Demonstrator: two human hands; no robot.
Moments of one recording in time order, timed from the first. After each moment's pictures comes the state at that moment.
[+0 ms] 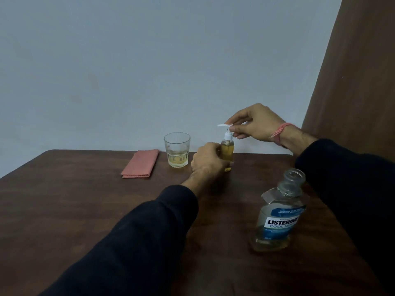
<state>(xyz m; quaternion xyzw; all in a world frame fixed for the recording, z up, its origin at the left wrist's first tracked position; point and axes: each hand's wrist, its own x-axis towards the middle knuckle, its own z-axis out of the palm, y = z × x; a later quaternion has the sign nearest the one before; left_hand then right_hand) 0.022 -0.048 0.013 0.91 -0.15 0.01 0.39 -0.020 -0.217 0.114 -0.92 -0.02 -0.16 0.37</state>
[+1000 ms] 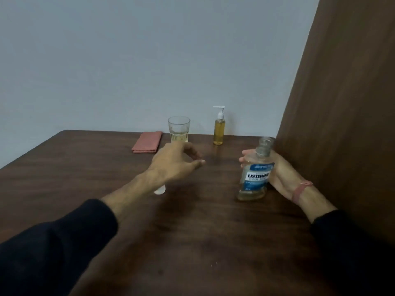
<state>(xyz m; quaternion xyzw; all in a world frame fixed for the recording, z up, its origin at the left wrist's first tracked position) -0.094 0.099 0.035 0.90 -0.27 0.04 0.34 -0.192 -0.199 0.005 -0.72 0.06 -0.08 0.69</state>
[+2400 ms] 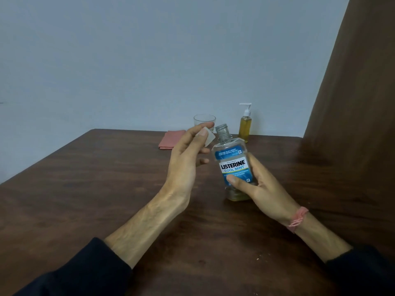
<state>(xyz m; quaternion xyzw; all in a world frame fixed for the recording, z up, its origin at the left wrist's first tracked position) -0.149 0.135 0.017 0.57 -0.20 0.01 0.79 -0.224 -0.054 -0.012 -0.83 -0.07 -0.15 0.53</state>
